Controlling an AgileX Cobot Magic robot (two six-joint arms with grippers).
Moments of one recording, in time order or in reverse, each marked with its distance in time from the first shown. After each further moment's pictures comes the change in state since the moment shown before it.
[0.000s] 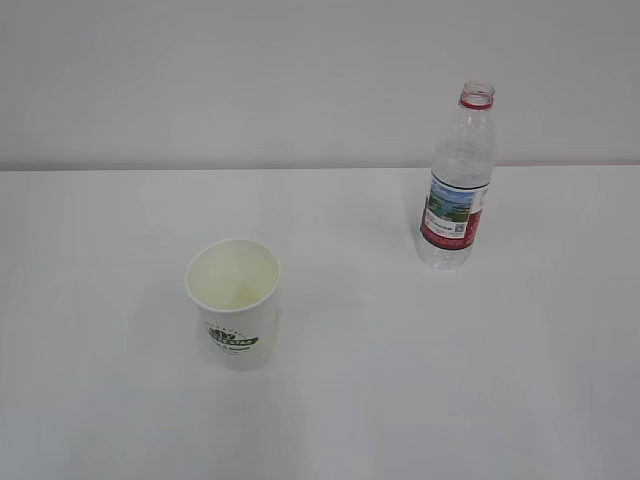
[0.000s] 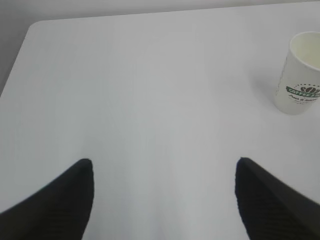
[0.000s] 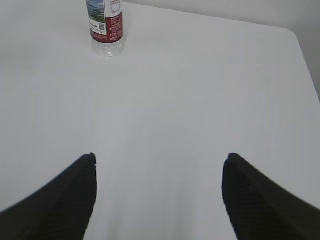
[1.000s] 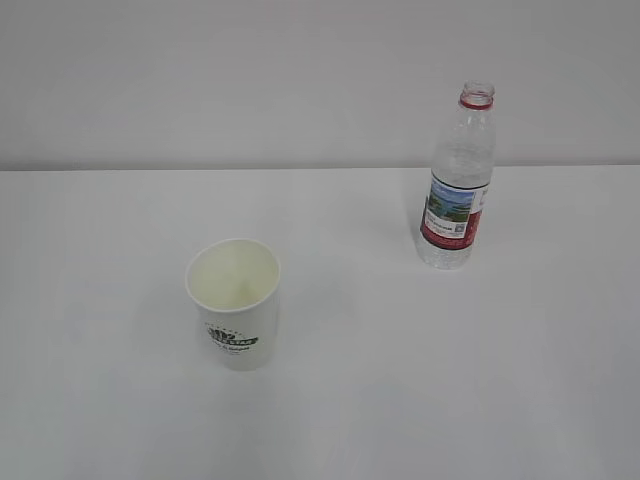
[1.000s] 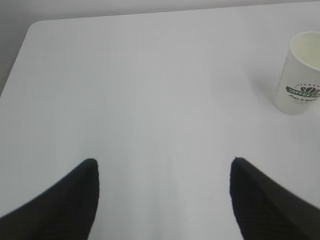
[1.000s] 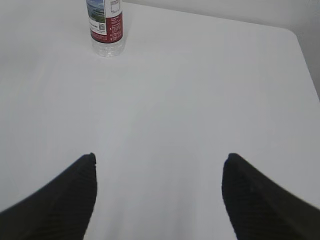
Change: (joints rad) left arm 0.000 0.000 0.000 0.000 0.000 0.000; right arm 0.000 0.000 0.000 0.000 0.000 0.000
